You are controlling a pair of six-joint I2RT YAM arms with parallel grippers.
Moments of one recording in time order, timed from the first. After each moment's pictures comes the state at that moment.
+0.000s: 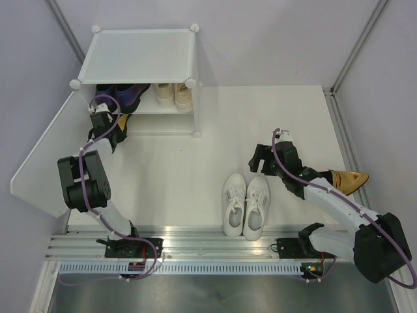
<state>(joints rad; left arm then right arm) 0.26 1.75 1.05 0.05 0.02 -0.19 0.46 1.12 0.62 -0.14 0.10 0.51</state>
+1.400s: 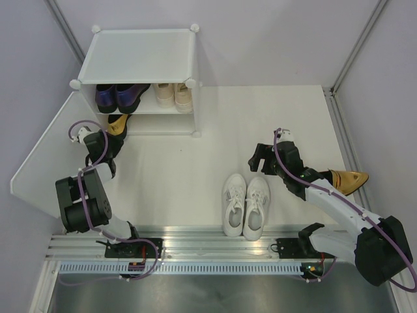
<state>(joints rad) 0.33 1.52 0.65 0.42 0.03 -0.68 0.46 1.10 0.62 -0.13 0.09 0.52</state>
